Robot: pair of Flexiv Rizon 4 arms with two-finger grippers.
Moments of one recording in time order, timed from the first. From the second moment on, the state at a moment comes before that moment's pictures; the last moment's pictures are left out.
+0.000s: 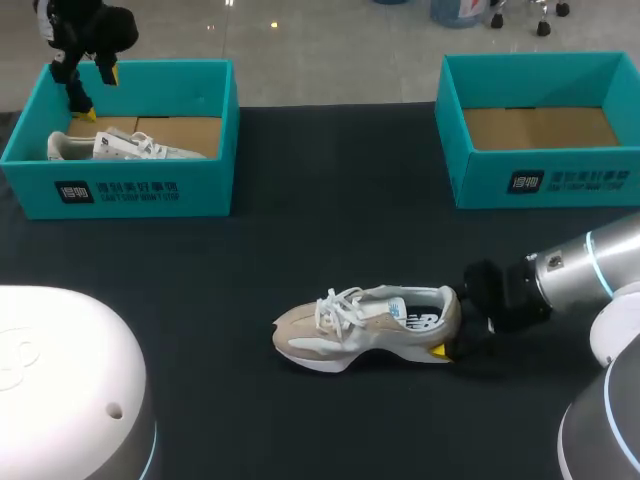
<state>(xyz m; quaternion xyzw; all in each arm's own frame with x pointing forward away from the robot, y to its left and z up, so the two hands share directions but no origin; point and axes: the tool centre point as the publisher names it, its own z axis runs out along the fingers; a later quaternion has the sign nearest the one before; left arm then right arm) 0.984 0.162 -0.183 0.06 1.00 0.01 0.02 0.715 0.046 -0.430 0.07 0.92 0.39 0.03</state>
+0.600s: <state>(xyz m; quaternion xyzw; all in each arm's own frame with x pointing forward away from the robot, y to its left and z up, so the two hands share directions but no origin) 0.933 0.093 -0.178 -0.24 0.97 0.01 0.00 0.715 0.047 -0.430 0.07 0.92 0.39 0.03</state>
